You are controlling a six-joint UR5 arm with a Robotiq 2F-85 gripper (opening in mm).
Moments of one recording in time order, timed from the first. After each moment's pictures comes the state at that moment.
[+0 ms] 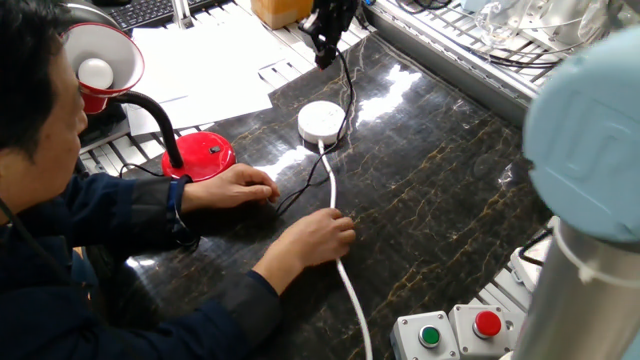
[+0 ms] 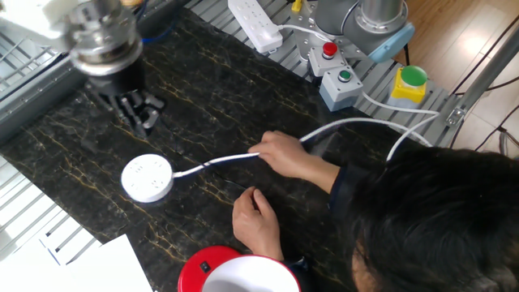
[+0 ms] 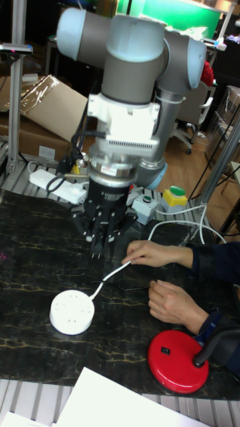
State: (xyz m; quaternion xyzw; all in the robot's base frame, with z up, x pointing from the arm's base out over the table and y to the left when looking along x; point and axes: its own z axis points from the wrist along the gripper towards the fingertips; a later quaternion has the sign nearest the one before) arm 0.627 -0.038 0.197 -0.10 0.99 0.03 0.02
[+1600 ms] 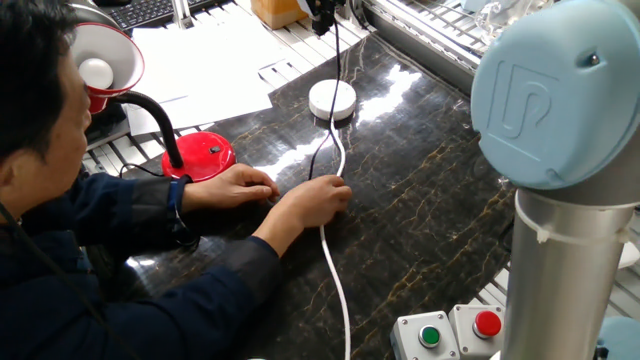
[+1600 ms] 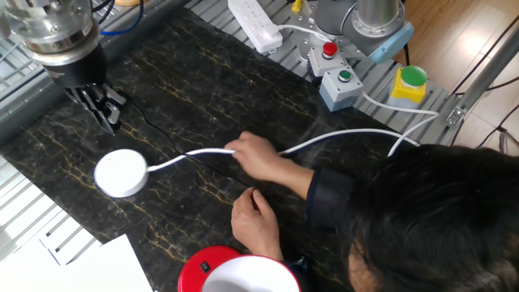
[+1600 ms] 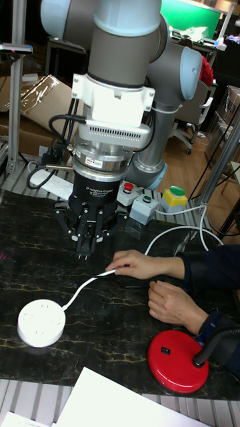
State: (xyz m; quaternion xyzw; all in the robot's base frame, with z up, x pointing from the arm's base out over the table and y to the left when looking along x) arm 0.652 -0.062 0.230 -0.07 1.00 0.02 0.01
